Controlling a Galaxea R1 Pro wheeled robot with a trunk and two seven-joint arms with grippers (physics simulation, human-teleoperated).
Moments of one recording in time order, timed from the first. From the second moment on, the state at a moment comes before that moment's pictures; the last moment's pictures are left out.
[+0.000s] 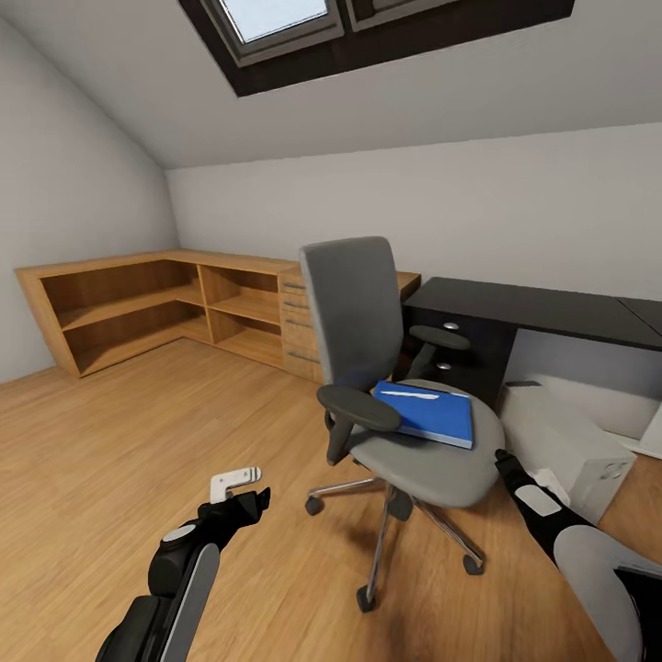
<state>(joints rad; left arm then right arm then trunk) -0.22 -0.12 -0.07 -1.55 0.26 0.70 0.27 -0.88 -0.22 -0.18 -0.15 -0.97 -0.13 -0.01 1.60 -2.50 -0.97</state>
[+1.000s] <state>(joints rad) -0.22 -0.12 -0.07 -1.55 0.26 0.70 0.27 -0.88 -0.22 -0.20 -0.17 -0.97 -0.13 -0.01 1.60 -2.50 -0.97</state>
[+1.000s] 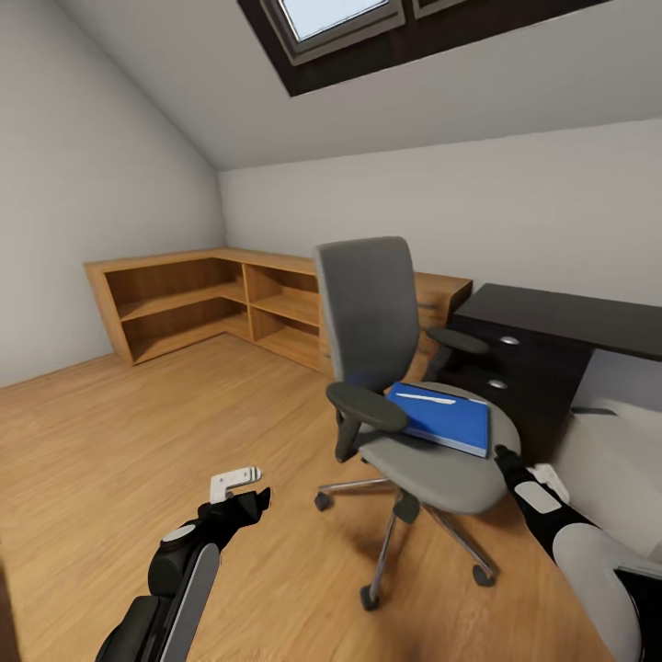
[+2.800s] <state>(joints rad) -0.22 -0.12 -0.08 -1.55 0.26 0.70 0.27 -0.88 -0.21 -0.18 -0.15 -0.98 -0.13 -0.01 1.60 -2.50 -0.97</state>
